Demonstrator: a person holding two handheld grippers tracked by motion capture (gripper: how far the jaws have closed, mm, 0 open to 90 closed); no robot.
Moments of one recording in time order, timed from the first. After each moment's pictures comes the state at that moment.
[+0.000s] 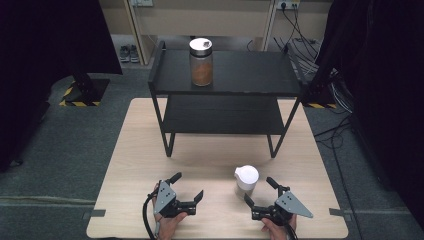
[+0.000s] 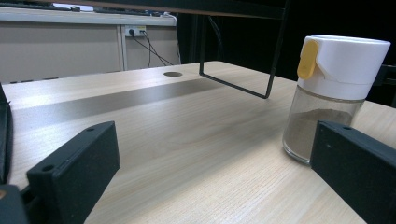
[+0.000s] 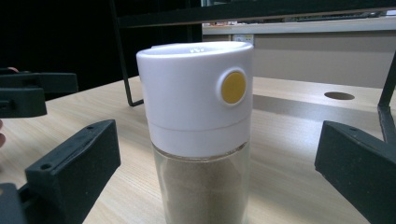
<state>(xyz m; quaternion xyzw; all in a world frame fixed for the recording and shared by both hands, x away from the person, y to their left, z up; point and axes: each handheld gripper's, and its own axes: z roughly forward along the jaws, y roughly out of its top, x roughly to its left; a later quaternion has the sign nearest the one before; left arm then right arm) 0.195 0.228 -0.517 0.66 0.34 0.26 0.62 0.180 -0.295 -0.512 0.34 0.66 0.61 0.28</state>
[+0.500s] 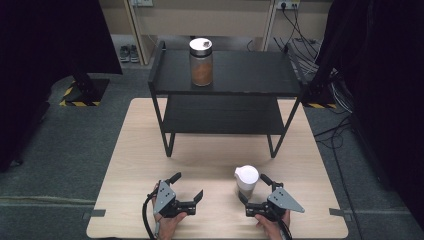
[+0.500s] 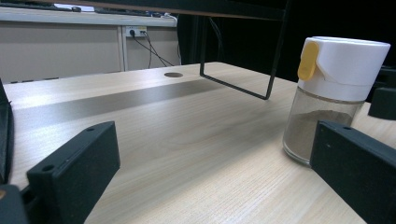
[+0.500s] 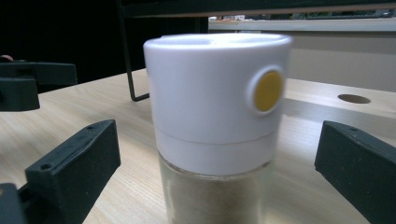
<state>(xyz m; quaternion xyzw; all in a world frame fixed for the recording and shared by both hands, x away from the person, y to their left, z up) 0.195 0.228 -0.517 0.66 0.34 0.26 0.62 0.194 -0.281 -0.511 0.33 0.67 0.60 0.28</state>
